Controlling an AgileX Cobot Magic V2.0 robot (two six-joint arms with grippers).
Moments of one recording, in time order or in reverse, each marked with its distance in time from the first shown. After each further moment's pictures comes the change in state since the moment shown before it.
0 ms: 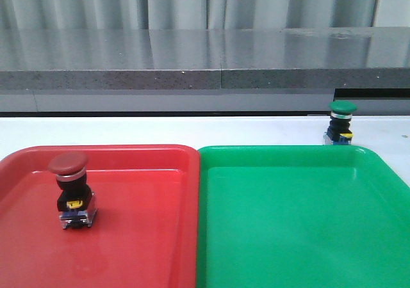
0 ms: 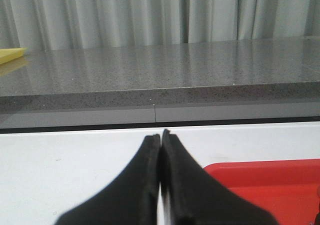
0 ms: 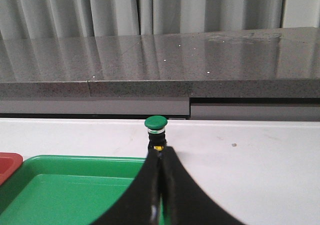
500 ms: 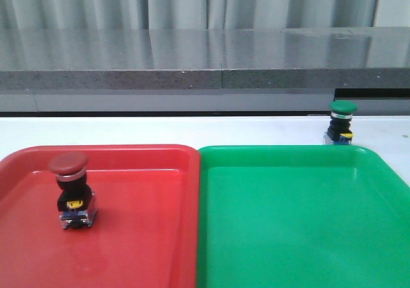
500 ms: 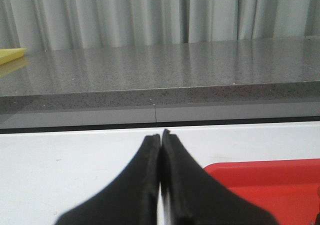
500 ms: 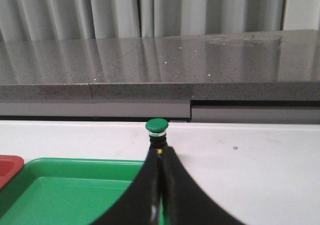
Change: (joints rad) left arm 0.000 0.000 0.000 0.000 0.000 0.002; right arm 0.000 0.000 0.000 0.000 -0.009 0.000
